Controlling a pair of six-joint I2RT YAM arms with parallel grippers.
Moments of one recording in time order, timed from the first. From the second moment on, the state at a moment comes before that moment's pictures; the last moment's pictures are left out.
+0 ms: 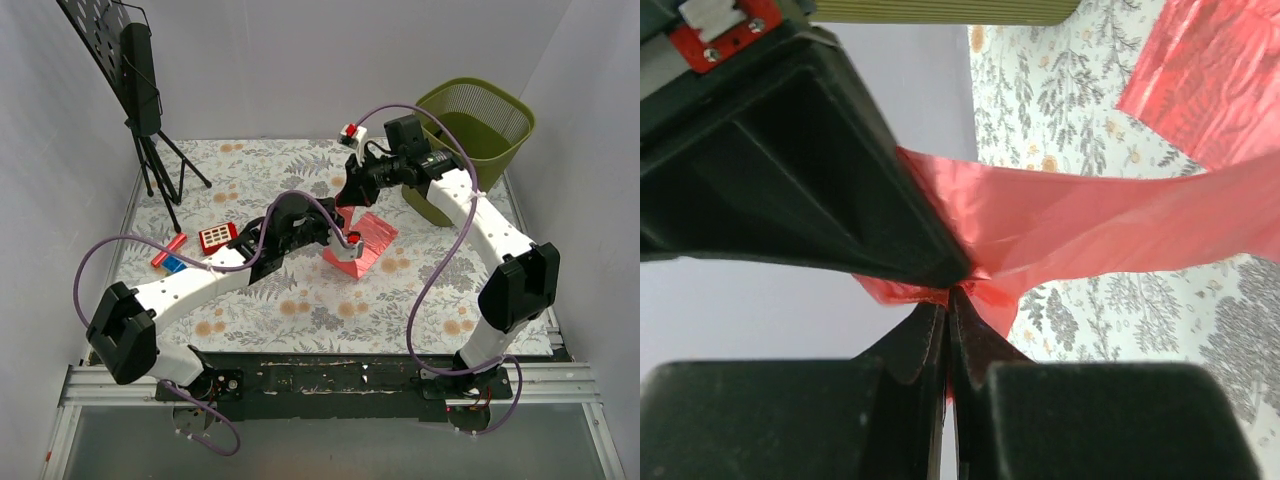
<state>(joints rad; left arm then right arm) -0.81 1.39 1.03 0.06 0.05 1.34 0.49 1.70 1.68 -0.70 -0.80 -0.23</state>
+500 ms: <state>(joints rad) -0.81 1.47 1.07 0.11 0.06 1.35 0.51 1.66 1.63 -0.73 -0.69 -0.33</state>
